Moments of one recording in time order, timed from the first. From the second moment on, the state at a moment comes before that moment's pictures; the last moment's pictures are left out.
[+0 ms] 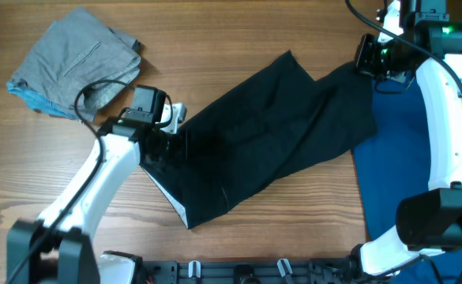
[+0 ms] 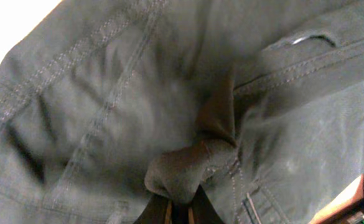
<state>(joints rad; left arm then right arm) -0.23 1.49 0.94 -0.77 0.38 -0.27 -0.05 1.77 1.81 -1.17 -0.18 0.22</state>
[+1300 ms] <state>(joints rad) -0.23 1.35 0.90 -0.70 0.03 -0.51 -0.06 2.07 1.78 -1.18 -0.18 0.11</state>
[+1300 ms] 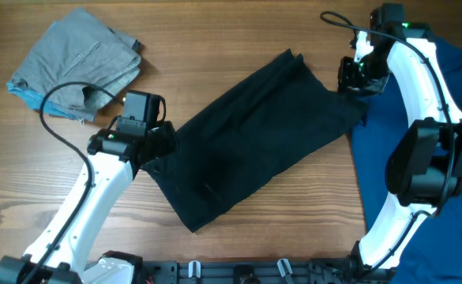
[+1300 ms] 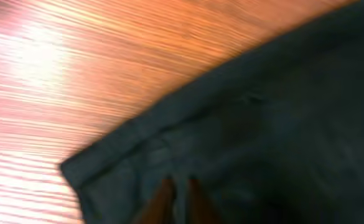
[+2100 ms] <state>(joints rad) 0.20 1.68 1.25 -0.88 0.18 -0.23 0.12 1.91 1.35 -0.52 -0.31 0.09</state>
